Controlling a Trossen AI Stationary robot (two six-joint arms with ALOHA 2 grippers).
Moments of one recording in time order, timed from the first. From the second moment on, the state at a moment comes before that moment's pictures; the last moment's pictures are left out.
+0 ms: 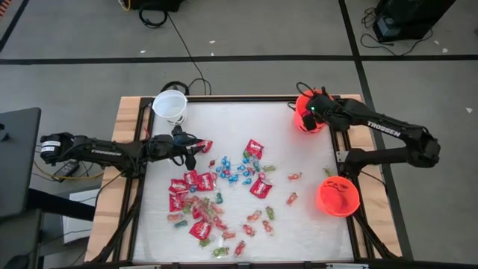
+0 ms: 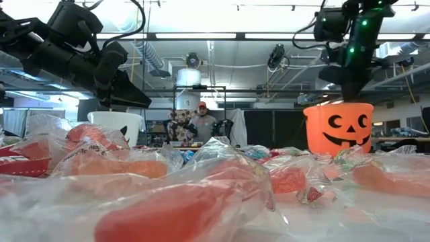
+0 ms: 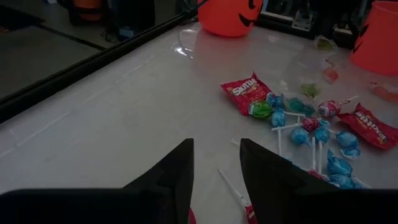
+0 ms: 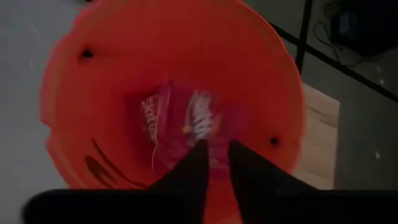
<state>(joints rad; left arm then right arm) 0.14 0.93 0.21 0.37 -0.26 -0.21 -0.60 1.08 0.90 -1.03 0.56 0.48</state>
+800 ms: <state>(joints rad) 0.14 0.93 0.21 0.38 -0.26 -0.19 -0.23 1.58 0.85 -0.21 0.12 0.21</state>
